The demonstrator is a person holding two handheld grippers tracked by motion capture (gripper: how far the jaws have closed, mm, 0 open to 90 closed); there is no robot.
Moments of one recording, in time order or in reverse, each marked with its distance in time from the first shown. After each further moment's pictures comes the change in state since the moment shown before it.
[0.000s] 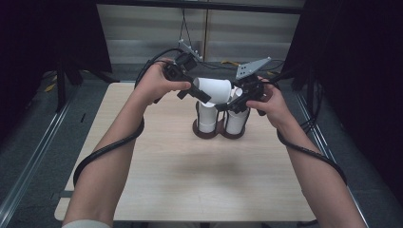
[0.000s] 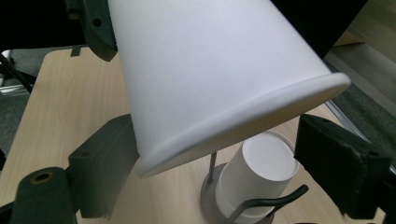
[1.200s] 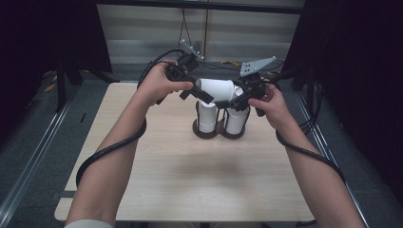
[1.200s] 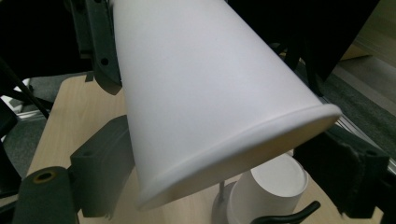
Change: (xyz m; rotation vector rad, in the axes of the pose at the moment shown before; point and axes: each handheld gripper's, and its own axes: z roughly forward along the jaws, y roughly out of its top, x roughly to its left) left arm 0.001 0.002 0.005 -0.017 -0.038 -0.011; right arm -0.002 -0.002 -0.004 -0.095 0.032 0.049
